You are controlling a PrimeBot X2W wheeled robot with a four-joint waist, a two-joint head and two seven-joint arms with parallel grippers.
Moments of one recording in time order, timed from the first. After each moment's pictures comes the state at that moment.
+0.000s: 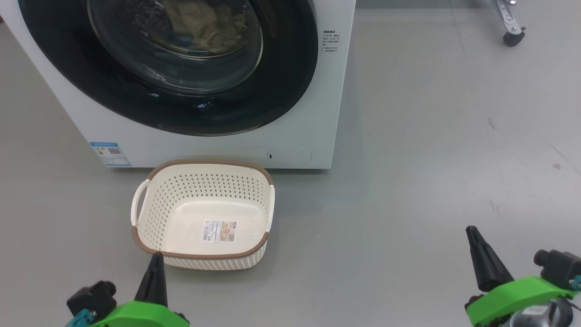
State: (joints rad) left arm -0.02 0.10 -0.19 0.23 -0.59 -0.06 -0.14; right arm 0.11 -0.03 -0.05 0.10 0.50 0.13 -0.05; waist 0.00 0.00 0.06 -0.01
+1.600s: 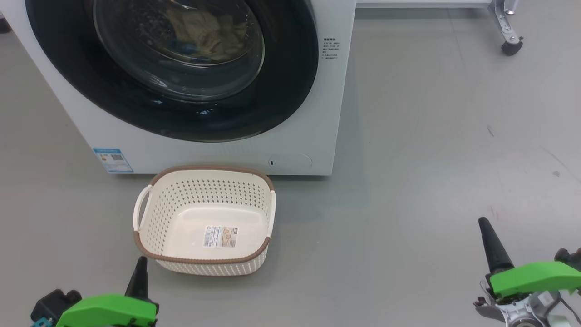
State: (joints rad) left arm -0.04 0.08 -0.07 0.25 -1.08 -0.09 -0.02; right arm 0.03 -0.05 -0.06 0.18 1.05 0.13 0.01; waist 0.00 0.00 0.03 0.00
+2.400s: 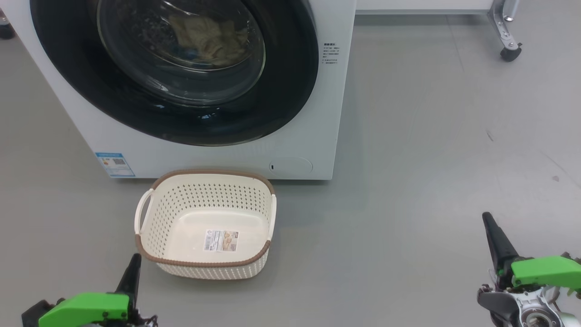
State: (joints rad) left arm -0.05 0.06 0.01 0.26 -1.39 -0.11 0.05; right arm -0.01 -0.05 -0.08 0.24 1.40 0.13 0.05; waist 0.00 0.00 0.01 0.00
